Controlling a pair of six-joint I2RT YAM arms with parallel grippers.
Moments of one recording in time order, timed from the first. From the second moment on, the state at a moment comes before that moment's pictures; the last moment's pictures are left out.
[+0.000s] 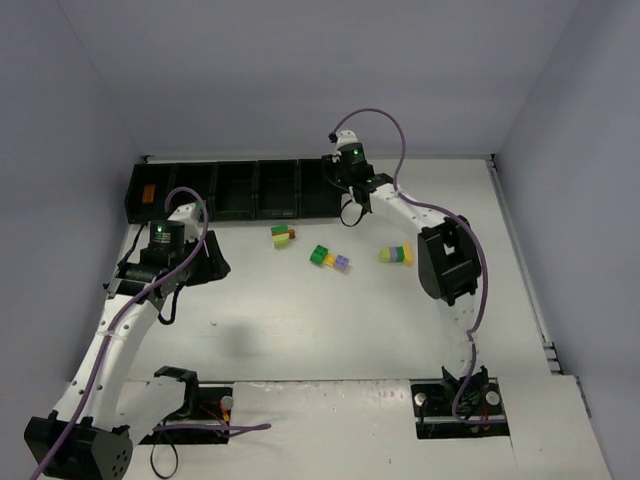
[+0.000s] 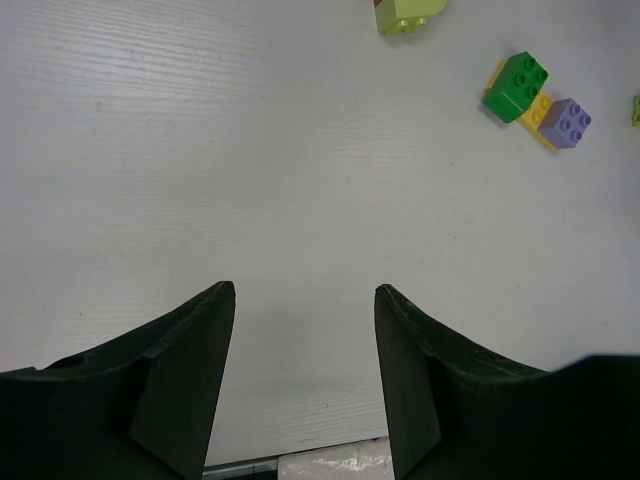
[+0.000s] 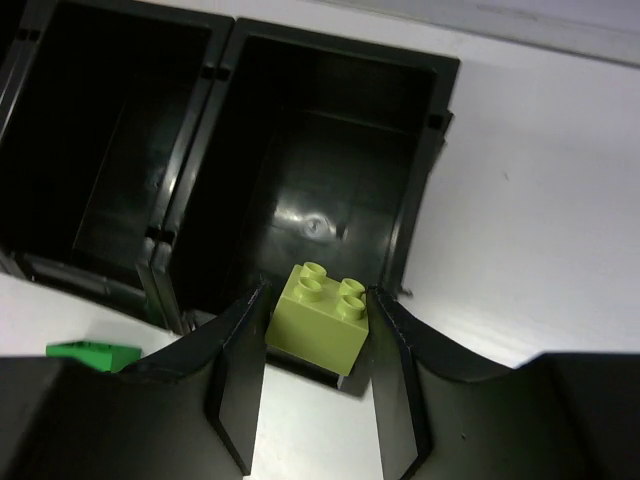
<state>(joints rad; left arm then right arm) -0.16 0.95 0.96 -0.80 0.10 -0.36 0.47 2.14 1.72 -0.13 0.04 0.19</state>
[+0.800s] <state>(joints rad) -0.16 0.94 0.90 -0.80 0.13 -0.41 0.51 2.27 1.85 -0.10 0.04 0.12</state>
